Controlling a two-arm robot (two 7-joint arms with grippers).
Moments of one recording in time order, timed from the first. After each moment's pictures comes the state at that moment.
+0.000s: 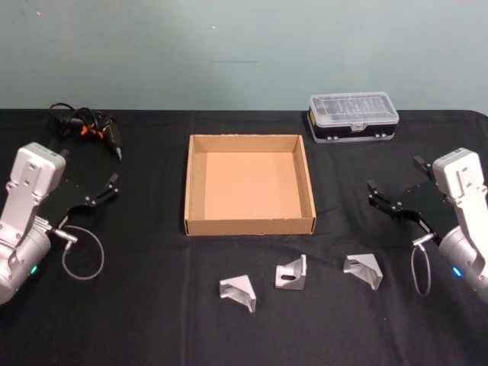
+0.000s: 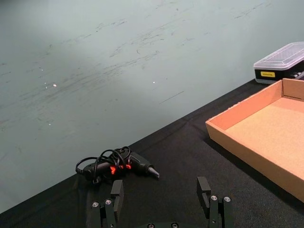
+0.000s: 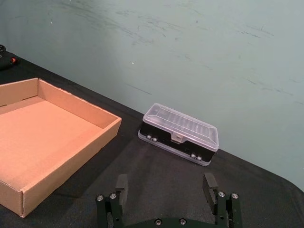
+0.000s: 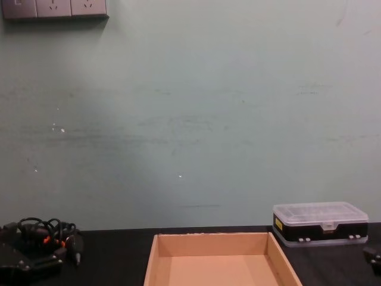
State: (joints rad) left arm -0.20 0.60 0.45 -1.41 -0.25 -0.12 0.03; right arm 0.20 0.60 -0.45 -1.41 0.25 -0.12 -0.03
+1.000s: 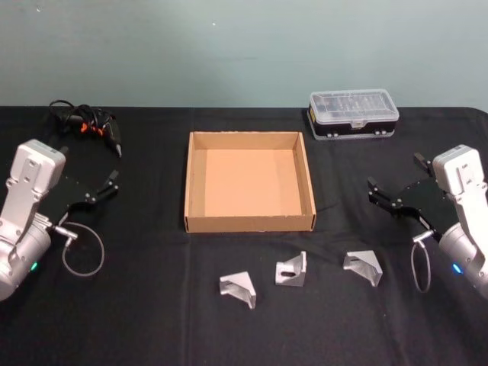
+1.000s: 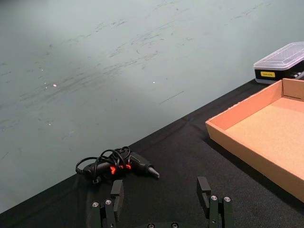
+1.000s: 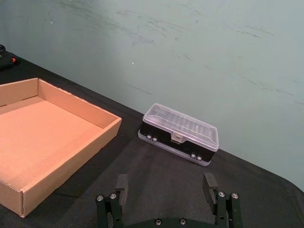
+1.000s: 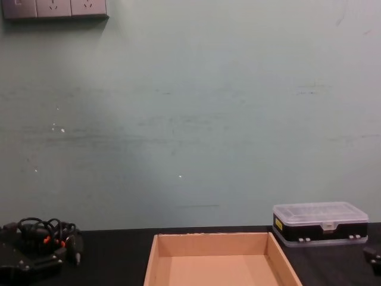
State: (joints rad) left arm -0.20 0.60 0.45 -1.41 -0.25 -0.12 0.03; right arm 0.20 0.60 -0.45 -1.41 0.25 -0.12 -0.03
